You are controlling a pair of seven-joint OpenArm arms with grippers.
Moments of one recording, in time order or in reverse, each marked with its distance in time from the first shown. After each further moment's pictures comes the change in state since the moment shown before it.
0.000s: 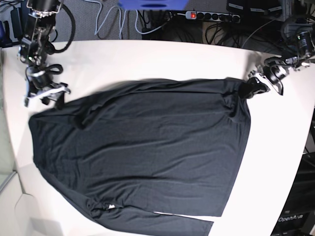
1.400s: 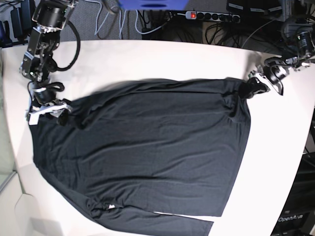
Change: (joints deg) left arm 0.0 0.0 -0.2 0.0 0.0 0.0 0.3; right arm 8.2 -3.1 1.7 -1.5 -0.5 0.0 -5.2
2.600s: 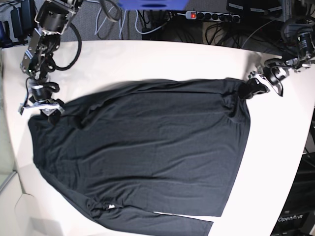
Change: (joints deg) left arm -0.7 0.0 0.0 0.0 -0.4 0.0 1.4; right arm 2.6 -1.4 6.5 -8.7 1.6 1.0 4.9
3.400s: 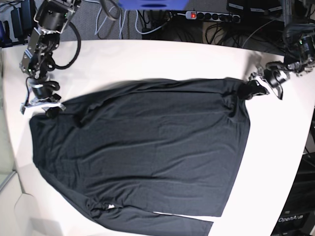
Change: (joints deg) left arm -2.5 -1.2 0.1 0.7 -0.7 0.6 6.5; right arm -0.8 0.5 -0.4 2.0 -0.8 -0.2 -3.3
